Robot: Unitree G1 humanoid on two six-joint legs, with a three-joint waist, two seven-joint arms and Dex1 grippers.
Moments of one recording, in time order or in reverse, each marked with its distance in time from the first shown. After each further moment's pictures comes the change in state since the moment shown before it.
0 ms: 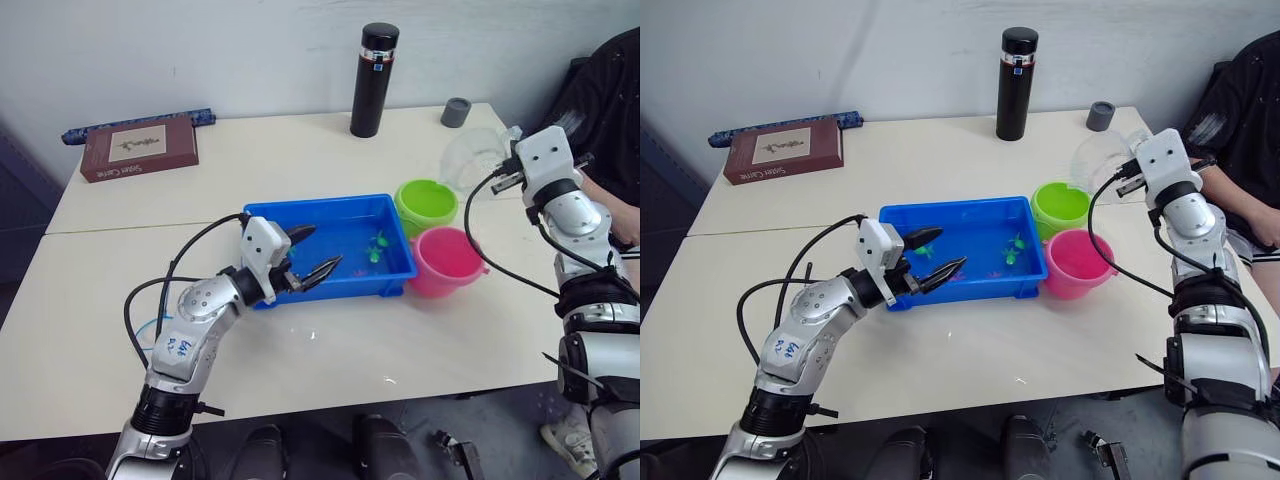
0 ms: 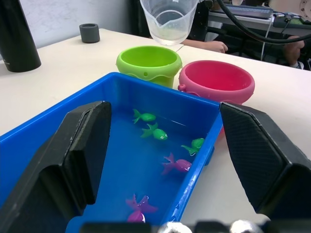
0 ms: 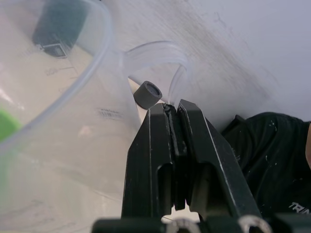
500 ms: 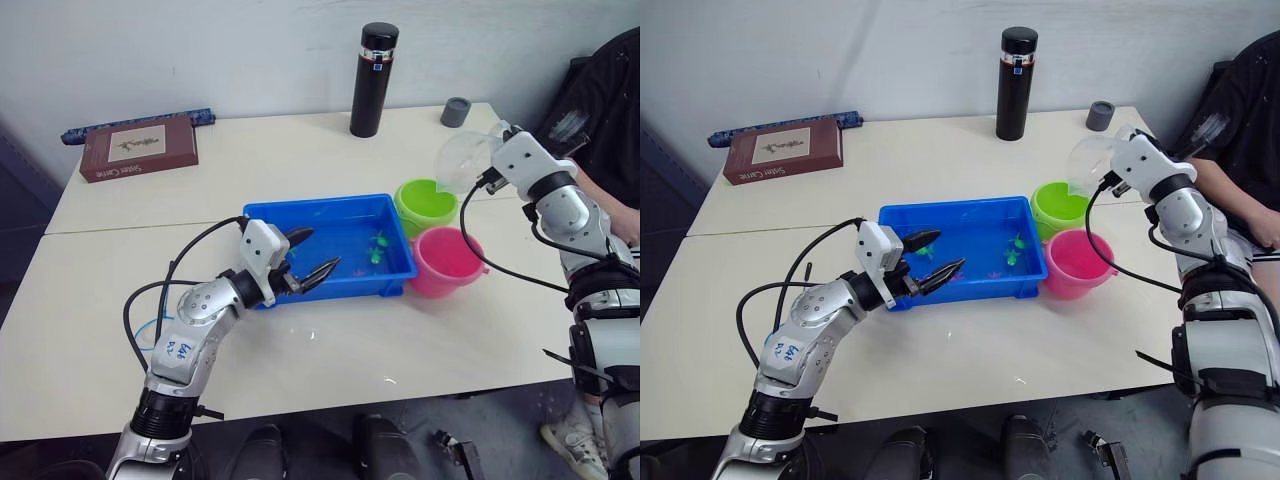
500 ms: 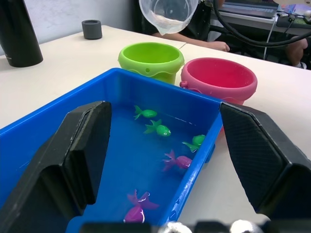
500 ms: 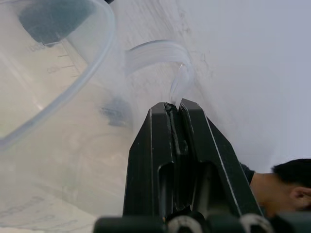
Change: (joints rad) left arm 0.013 -0.003 0.001 -0.005 0.000 0.002 0.012; right arm -0.081 -0.053 0.162 0.119 -0.228 -0.169 -0.207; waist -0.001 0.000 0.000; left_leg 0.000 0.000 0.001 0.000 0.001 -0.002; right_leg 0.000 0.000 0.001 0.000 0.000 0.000
